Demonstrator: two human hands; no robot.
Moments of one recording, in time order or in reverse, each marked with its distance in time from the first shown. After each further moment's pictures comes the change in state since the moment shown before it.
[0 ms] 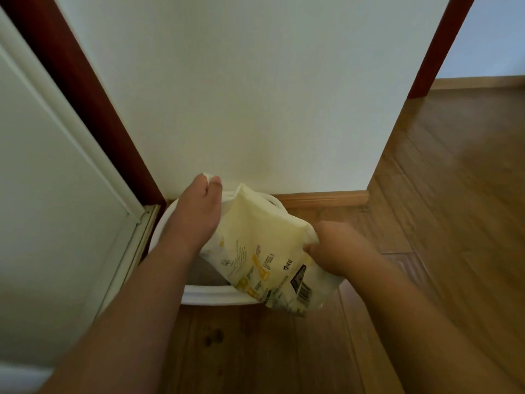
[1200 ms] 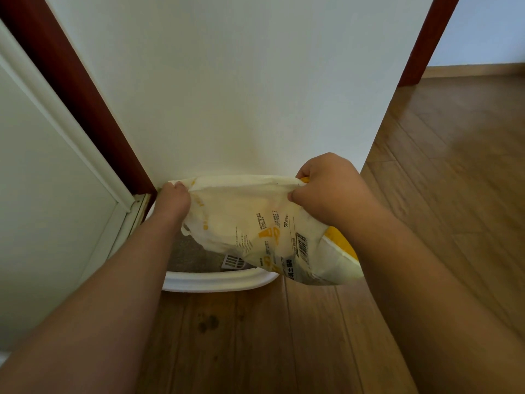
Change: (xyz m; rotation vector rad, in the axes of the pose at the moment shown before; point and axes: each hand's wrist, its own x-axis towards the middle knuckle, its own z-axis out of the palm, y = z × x) left_hand 0.078 -0.096 0.031 -0.034 0.021 -0.372; right_hand -0.025 -0.033 -0.062 0.224 0.270 -0.122
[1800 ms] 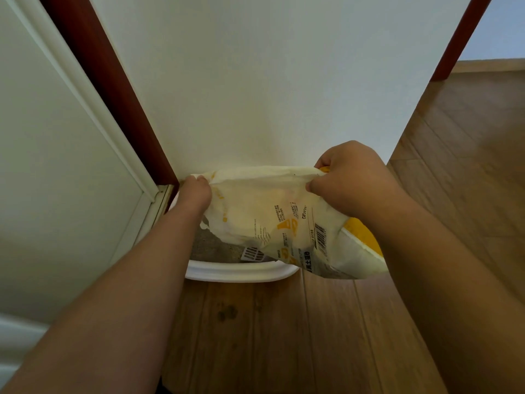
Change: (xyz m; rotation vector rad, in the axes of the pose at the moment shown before) left_hand 0.013 -0.016 -0.008 -0.018 -0.020 -0.008; right_hand -0.005 -0.025 0.001 -0.004 0.008 -0.027
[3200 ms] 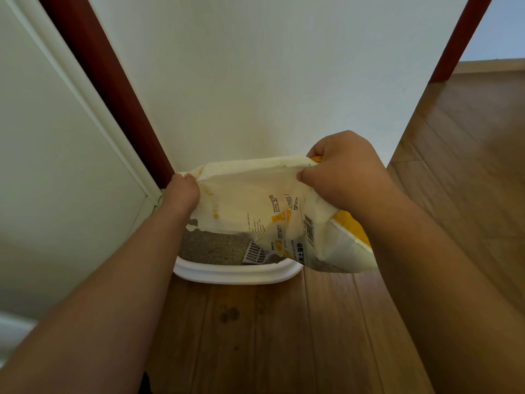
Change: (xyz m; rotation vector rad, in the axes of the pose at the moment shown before) left_hand 0.003 0.001 -0.022 0.053 0.105 0.020; right_hand -0.003 -0.016 -0.012 0.138 0.049 -0.033
